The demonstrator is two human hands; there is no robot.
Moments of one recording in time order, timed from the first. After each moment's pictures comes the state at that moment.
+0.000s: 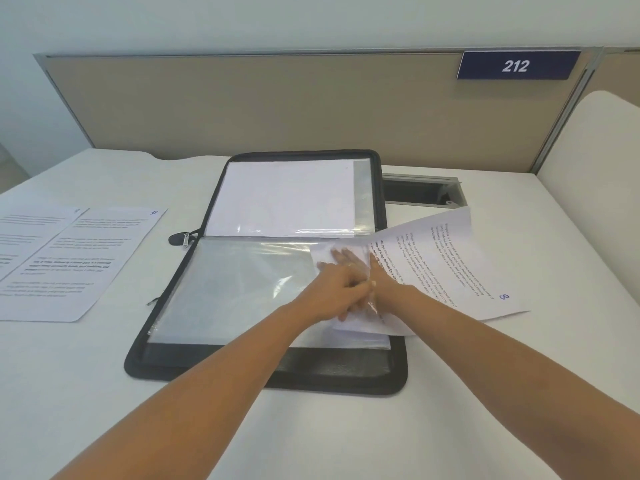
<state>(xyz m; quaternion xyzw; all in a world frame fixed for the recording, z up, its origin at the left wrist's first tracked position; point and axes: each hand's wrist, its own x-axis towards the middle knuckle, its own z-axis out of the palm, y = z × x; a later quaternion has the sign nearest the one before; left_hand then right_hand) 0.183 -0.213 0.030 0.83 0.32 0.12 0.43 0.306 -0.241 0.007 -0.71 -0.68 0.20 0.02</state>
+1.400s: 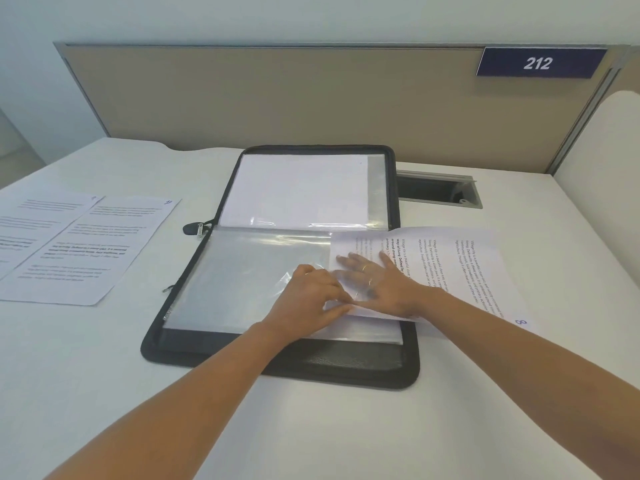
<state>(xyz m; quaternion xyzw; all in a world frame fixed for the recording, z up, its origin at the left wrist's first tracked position) 0.130 -0.193 -0.017 0.93 0.17 0.31 0.07 0.320 -0.239 -0.014 -0.60 -0.78 0.17 -0.01</state>
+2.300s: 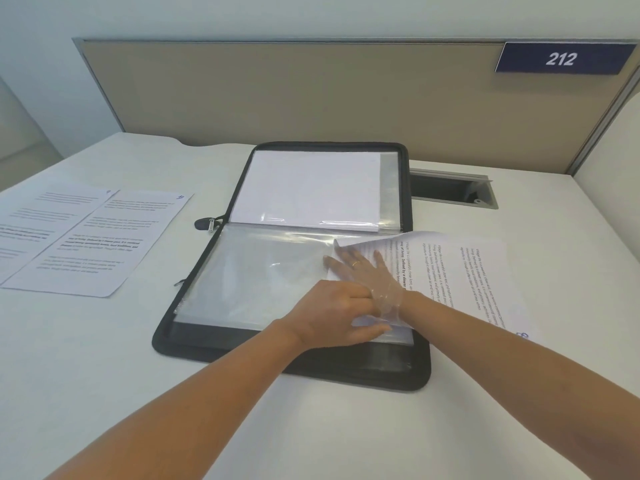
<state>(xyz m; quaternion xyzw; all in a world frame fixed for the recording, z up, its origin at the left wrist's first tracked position) 0.140 -0.217 0.002 0.94 0.06 0.32 0.05 0.278 -0.218 -0.013 -0.65 -0.75 0.11 -0.06</state>
